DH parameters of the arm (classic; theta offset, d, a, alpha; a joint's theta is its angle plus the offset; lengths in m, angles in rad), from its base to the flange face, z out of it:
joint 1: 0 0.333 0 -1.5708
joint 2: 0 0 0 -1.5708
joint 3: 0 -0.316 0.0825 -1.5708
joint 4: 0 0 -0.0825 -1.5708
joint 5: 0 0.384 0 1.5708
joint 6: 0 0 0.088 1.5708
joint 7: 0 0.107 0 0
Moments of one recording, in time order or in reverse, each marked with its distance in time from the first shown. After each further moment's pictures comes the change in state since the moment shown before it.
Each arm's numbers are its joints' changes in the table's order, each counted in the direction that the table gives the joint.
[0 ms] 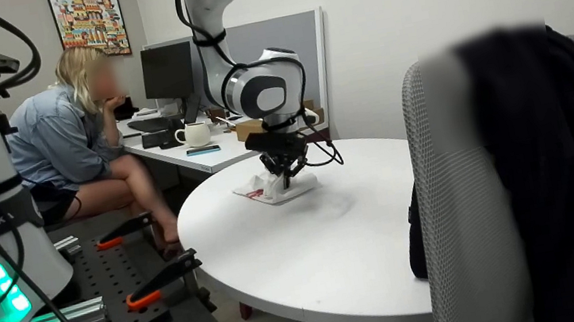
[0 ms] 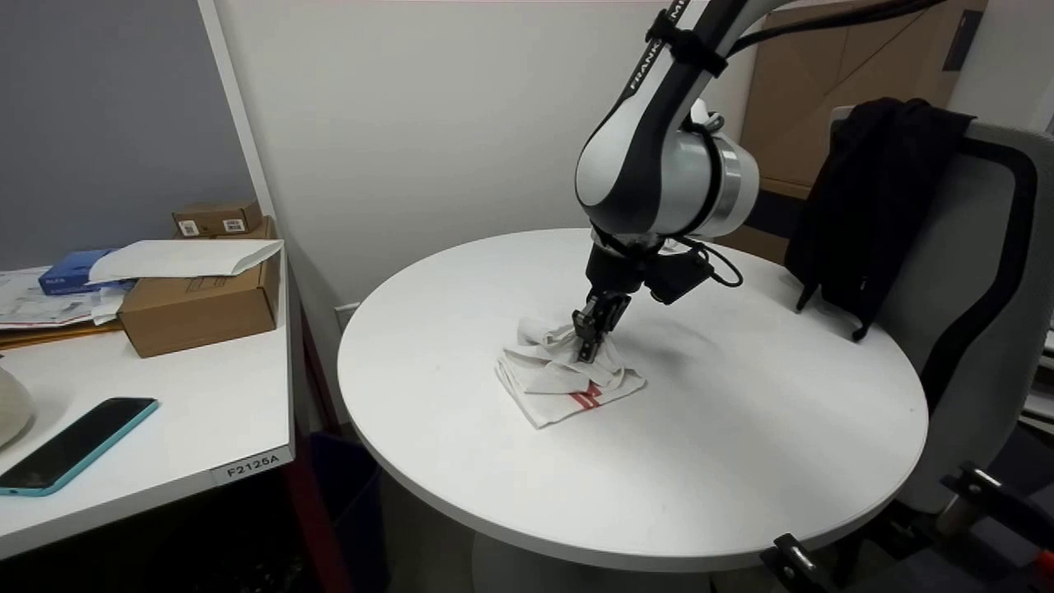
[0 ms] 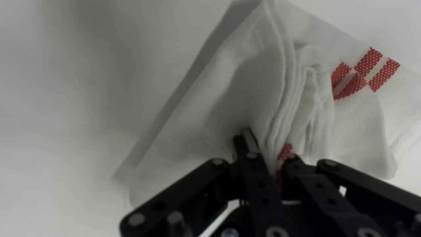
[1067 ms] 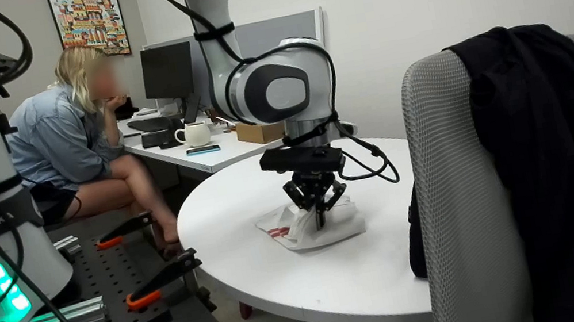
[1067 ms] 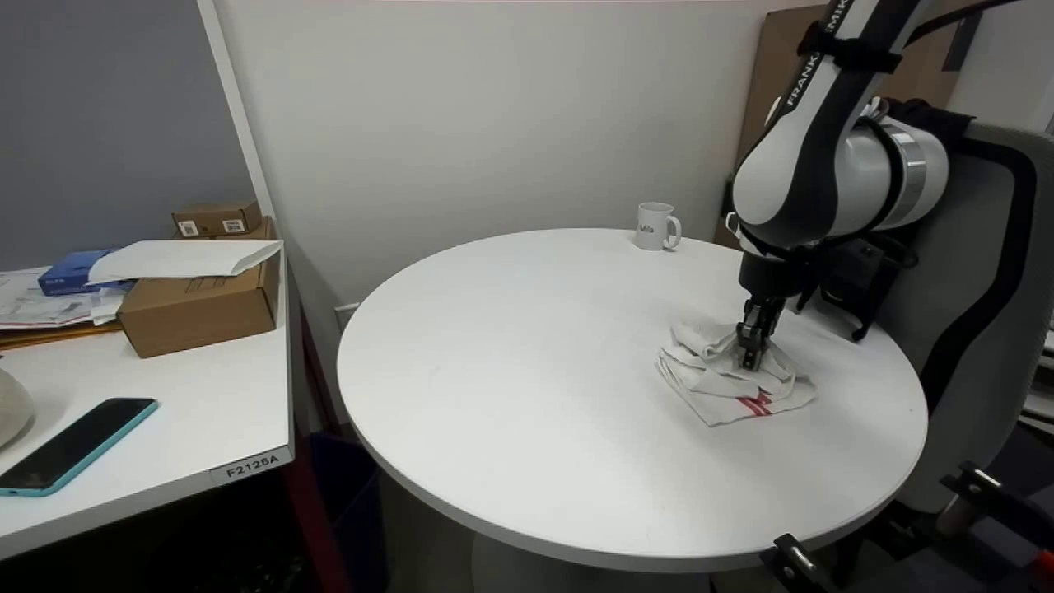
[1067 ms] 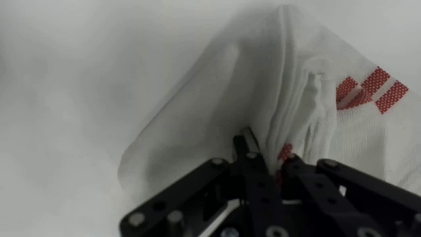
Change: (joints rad) arm -0.020 -0.152 0.323 -0.200 -0.141 0.006 -0.067
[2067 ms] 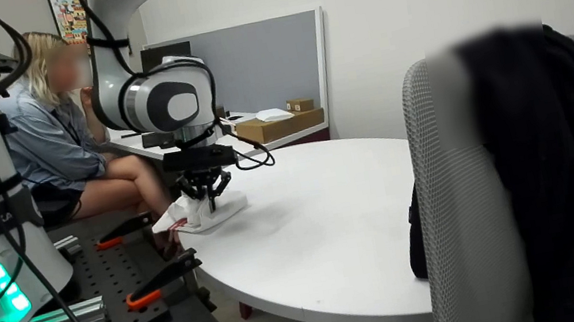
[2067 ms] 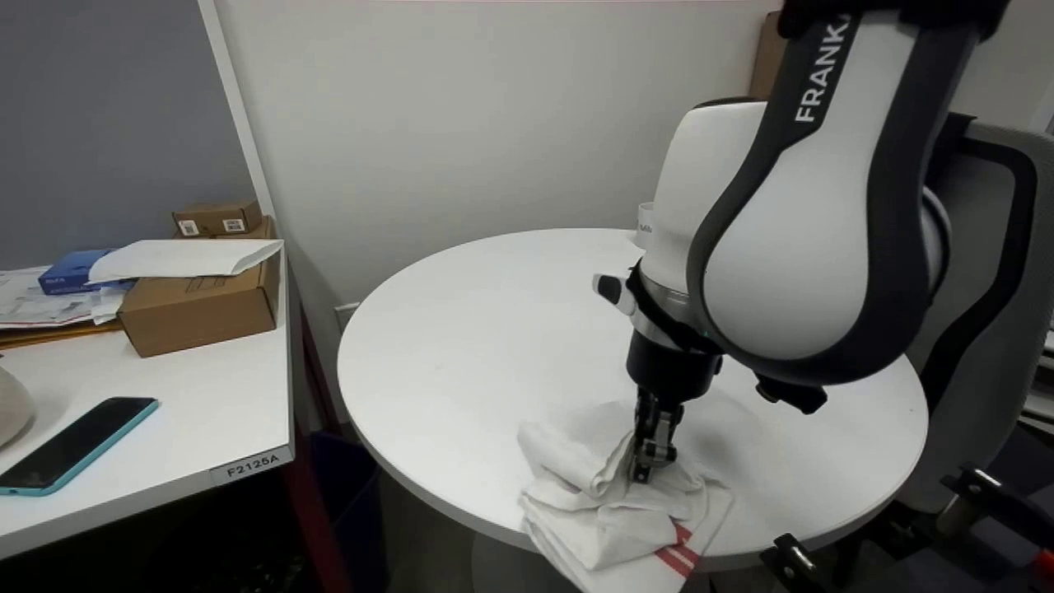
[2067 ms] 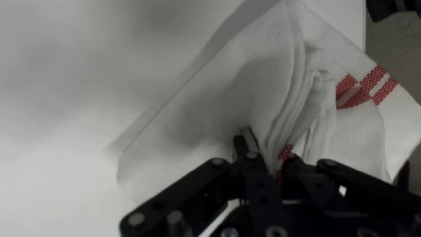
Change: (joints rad) arm 0.319 -0.096 -0.175 -0.354 -0.048 0.300 -0.019
